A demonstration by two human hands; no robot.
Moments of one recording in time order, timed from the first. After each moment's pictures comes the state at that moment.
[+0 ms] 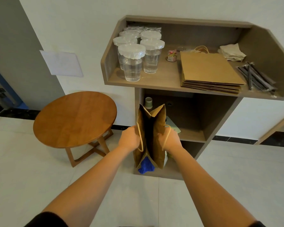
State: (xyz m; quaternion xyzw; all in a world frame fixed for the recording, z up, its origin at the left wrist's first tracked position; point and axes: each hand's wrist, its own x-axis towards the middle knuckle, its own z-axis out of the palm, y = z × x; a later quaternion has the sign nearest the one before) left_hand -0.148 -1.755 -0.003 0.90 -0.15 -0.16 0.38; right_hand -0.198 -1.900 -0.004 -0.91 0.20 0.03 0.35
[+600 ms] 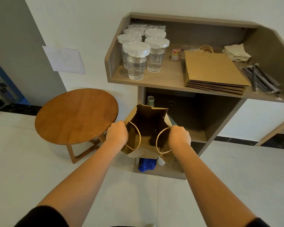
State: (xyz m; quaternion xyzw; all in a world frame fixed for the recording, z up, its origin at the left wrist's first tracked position) left_hand -0.123 -1.725 0.000 0.98 -0.06 -0.04 0.16; right_hand -0.196 -1.909 0.003 -0.95 0.27 0.04 0.14
